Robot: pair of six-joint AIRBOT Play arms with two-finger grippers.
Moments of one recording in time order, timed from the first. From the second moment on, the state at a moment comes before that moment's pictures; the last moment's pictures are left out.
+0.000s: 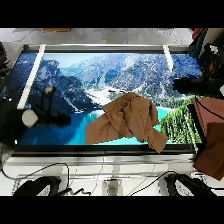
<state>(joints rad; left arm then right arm) -0.16 -0.90 0.77 1.33 -1.01 -1.50 -0.01 -1.01 1.27 -1.37 1.06 1.55</state>
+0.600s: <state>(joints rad) -0.16 -0.74 0.27 0.87 -0.88 -1.45 -0.01 -1.01 1.27 -1.36 1.05 1.53</state>
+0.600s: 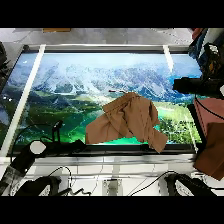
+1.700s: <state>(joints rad) -0.16 -1.05 0.25 0.39 -0.68 -0.96 0.15 -1.07 1.27 -1.31 1.08 1.46</state>
